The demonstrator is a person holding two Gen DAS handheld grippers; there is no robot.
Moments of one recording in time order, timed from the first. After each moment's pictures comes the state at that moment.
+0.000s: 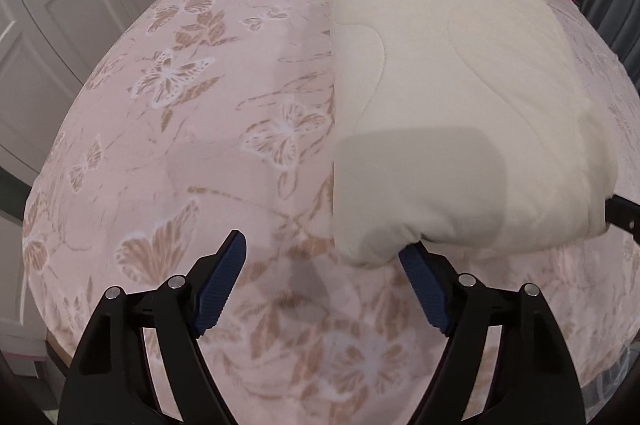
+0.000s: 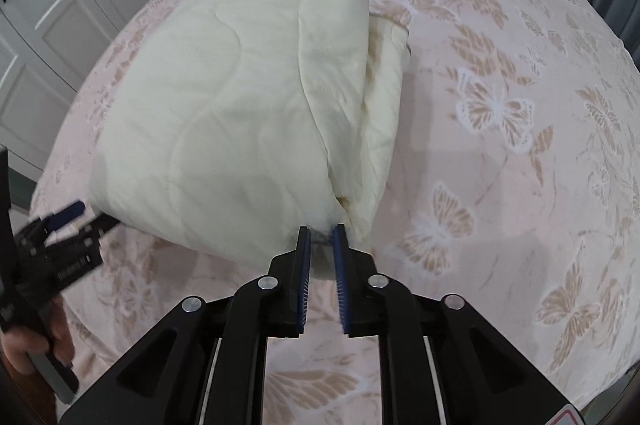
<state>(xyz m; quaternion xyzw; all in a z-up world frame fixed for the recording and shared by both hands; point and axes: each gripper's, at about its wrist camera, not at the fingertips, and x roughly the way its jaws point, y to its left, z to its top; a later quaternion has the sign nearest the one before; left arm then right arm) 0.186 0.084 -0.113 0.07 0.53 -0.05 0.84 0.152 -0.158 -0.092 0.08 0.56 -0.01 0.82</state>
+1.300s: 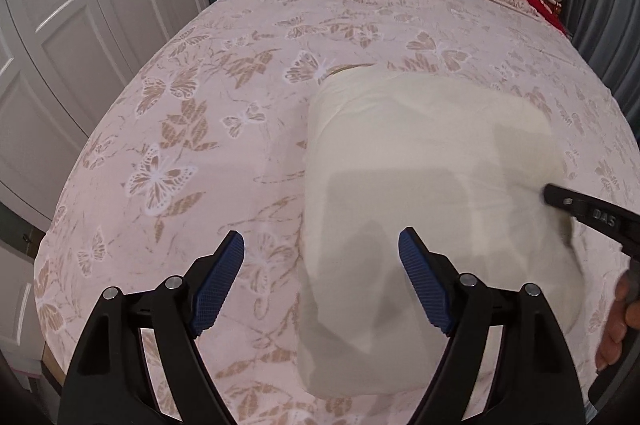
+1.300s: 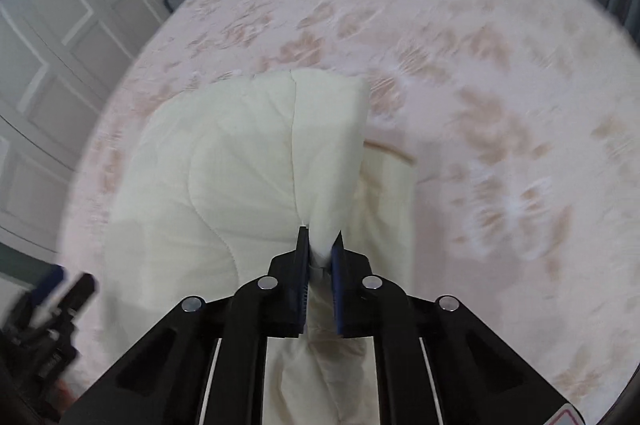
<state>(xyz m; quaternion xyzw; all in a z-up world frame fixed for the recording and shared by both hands) 0.254 0.039 -0.044 0.05 0.48 -0.05 0.87 0.257 -0.194 -0.067 0.14 0.51 -0.06 0.84</state>
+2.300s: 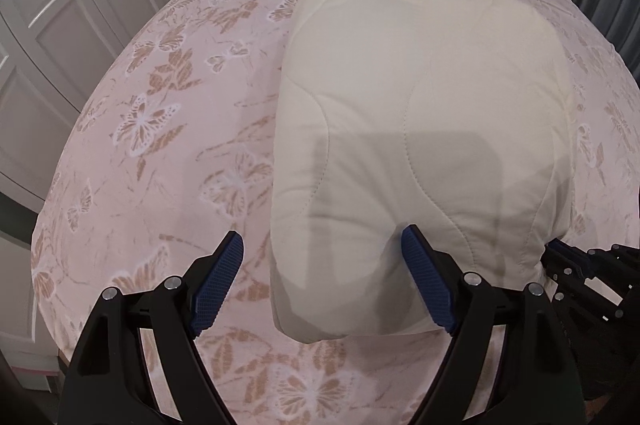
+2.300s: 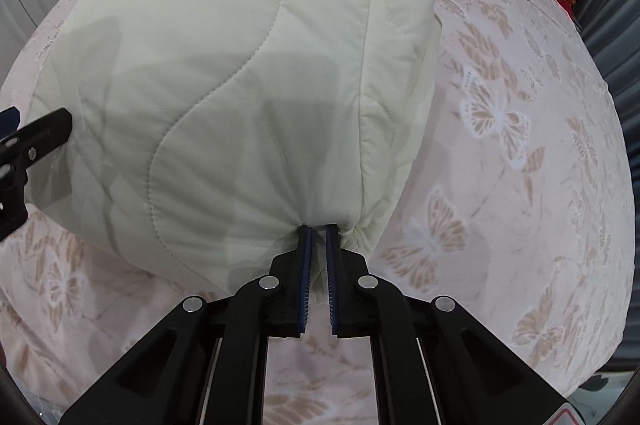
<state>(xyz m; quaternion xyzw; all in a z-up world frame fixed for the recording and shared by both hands) 0.205 0.016 -0.092 0.09 0.52 -0.05 0.85 0.170 -0.122 -0.127 -0.04 0.60 -0.06 0.80</state>
